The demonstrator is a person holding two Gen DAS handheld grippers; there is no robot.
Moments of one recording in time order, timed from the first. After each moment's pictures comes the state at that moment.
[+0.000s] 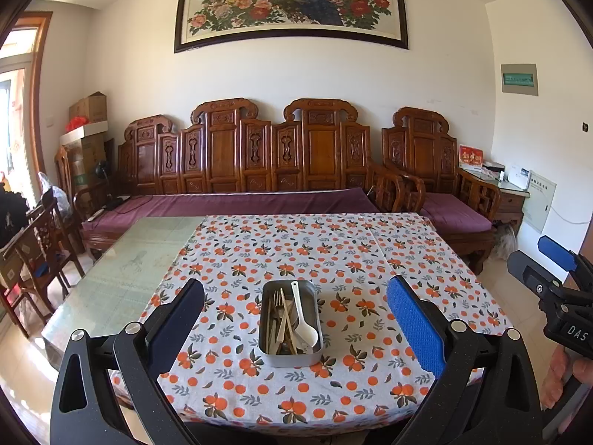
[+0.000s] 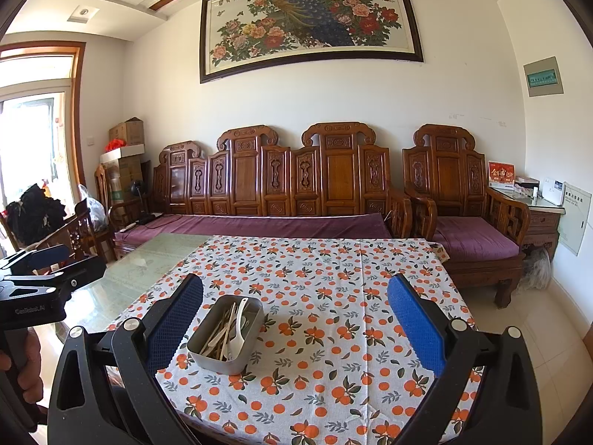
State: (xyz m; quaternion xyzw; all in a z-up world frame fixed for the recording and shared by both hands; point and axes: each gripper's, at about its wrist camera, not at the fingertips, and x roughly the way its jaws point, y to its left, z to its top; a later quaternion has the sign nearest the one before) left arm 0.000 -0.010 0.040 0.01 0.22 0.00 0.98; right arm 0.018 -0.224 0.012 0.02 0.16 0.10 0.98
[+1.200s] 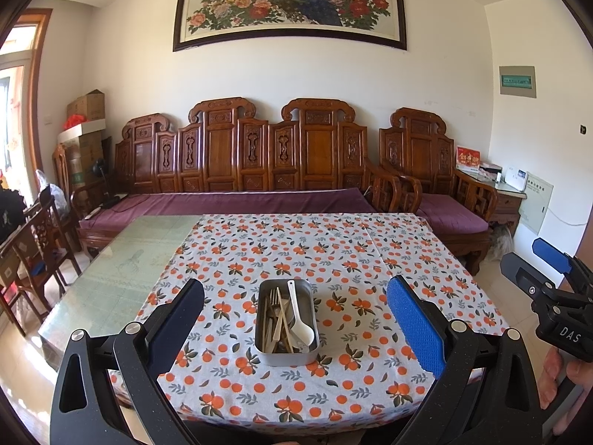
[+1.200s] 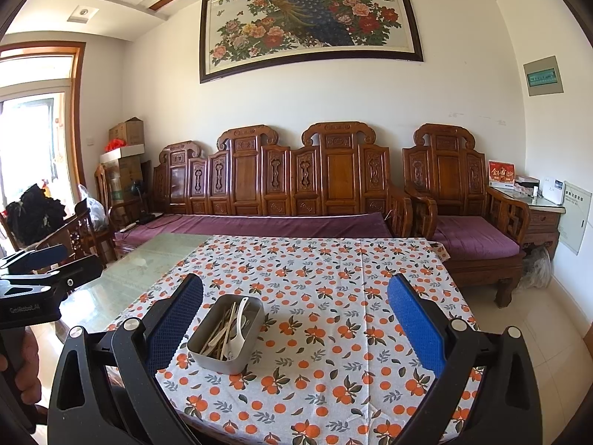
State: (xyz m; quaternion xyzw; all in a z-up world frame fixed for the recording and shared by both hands) left arm 0.000 -0.016 0.042 0.01 0.22 -0.01 0.97; right arm 0.019 -0.221 0.007 0.02 0.16 0.10 0.98
